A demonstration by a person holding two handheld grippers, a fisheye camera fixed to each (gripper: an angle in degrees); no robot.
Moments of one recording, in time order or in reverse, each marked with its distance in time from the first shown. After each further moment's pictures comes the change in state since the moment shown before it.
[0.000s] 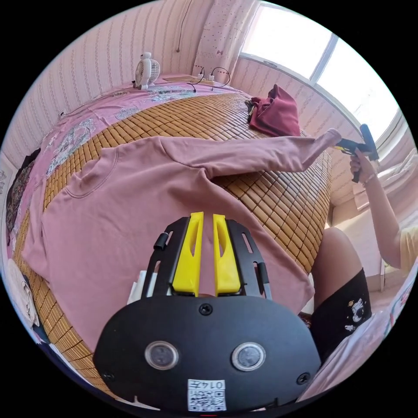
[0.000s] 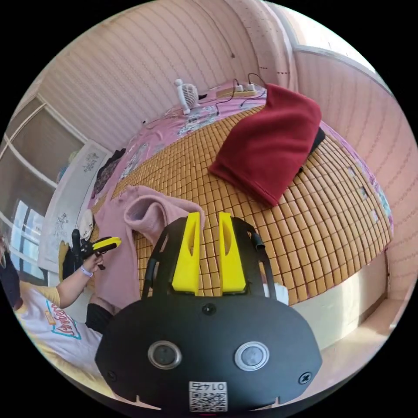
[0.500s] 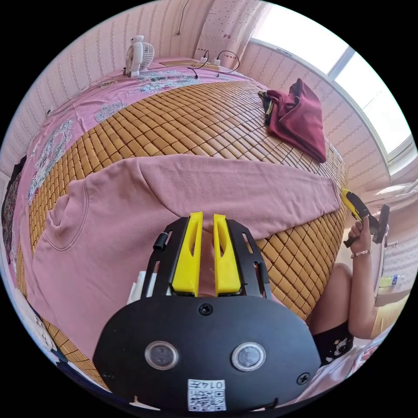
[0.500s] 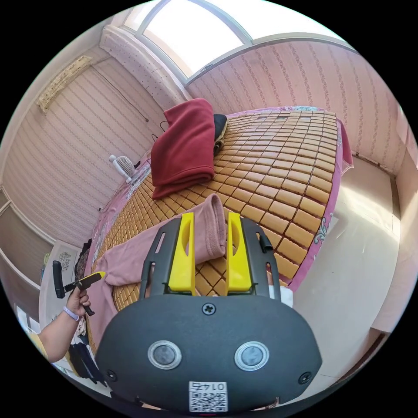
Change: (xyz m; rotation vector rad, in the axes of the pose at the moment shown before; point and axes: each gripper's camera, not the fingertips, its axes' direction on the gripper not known) left arm -0.008 -0.117 0.130 -0.197 0.000 -0.030; right arm 0.019 0.144 0.061 0.363 0.121 0.459
